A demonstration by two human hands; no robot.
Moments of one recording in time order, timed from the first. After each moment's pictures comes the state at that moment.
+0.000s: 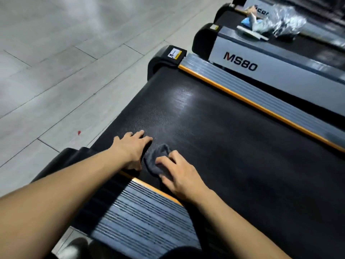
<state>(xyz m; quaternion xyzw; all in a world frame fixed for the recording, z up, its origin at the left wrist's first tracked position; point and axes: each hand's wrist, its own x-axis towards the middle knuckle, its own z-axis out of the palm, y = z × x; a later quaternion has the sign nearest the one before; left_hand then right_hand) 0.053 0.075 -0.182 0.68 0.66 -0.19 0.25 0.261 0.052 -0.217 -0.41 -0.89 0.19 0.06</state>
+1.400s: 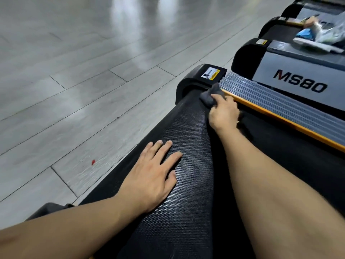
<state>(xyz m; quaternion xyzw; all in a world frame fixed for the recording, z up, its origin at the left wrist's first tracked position) 0.043 0.159 -0.266 0.72 0.68 0.11 0.09 0.189 0.424 -0.269 -0.62 -0.75 0.06 0.24</state>
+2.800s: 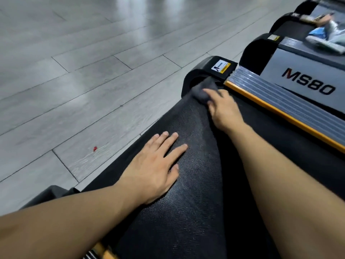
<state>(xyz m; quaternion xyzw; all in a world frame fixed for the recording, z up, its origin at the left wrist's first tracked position) 0.035 0.151 -0.262 0.73 0.67 0.09 0.10 0.186 0.413 -0.268 -0.45 -0.87 0.04 0.18</state>
